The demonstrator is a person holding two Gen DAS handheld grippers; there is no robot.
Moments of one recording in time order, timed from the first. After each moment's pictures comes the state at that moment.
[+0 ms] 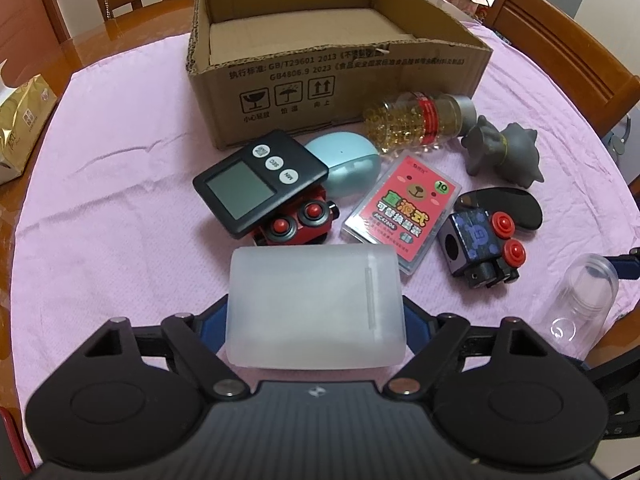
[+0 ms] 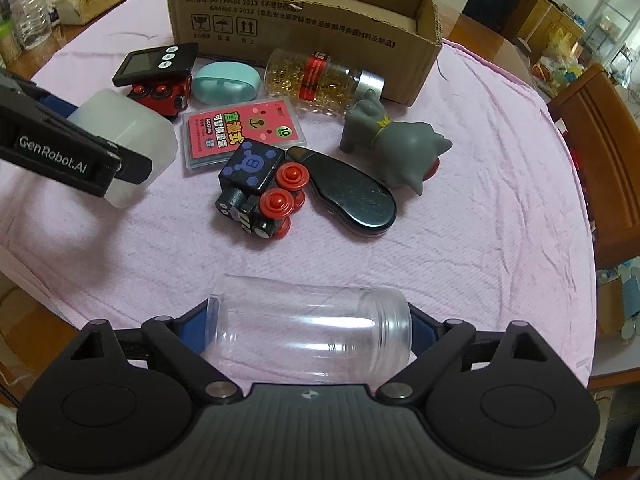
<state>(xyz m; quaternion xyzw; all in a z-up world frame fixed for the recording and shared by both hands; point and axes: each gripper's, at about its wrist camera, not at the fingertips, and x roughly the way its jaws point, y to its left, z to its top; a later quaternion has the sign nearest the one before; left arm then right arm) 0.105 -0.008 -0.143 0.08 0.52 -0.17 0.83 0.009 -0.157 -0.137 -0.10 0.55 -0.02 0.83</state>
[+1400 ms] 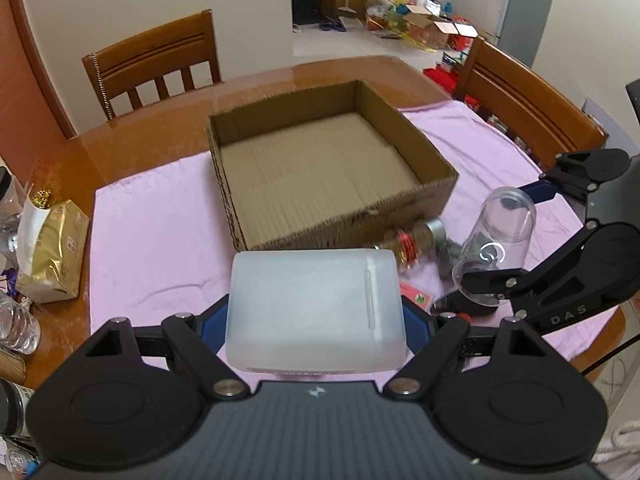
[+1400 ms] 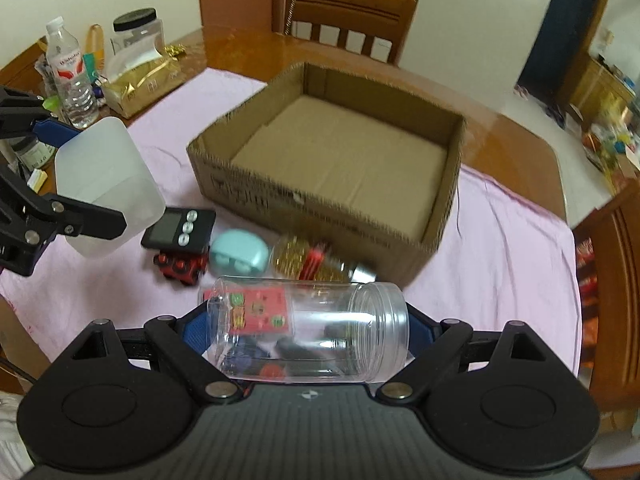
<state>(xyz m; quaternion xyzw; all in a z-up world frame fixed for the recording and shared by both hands) 0.136 0.011 -0.026 0.11 0.45 -0.21 0.86 0.103 -0.175 -0.045 -0.11 0.49 0.09 0.86</state>
